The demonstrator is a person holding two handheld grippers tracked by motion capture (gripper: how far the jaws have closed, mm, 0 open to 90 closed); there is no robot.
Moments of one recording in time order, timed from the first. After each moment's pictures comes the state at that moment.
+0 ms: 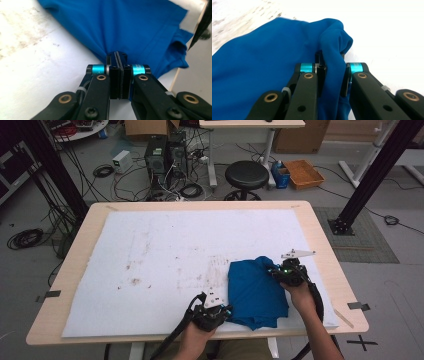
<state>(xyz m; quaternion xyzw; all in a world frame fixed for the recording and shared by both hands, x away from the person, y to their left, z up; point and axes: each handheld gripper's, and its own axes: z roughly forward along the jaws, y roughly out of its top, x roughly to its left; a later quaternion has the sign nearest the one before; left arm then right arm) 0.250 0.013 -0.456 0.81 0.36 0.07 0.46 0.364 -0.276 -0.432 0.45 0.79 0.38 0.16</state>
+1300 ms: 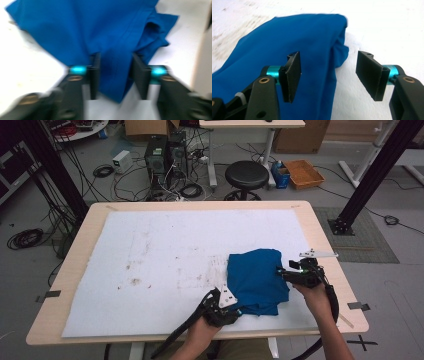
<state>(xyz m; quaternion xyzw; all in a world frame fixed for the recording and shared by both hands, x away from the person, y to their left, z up) 0.260 -0.012 -0.451 0.85 0.28 0.16 0.41 0.345 -0.310 -0.414 0.49 0.75 0.40 0.18</state>
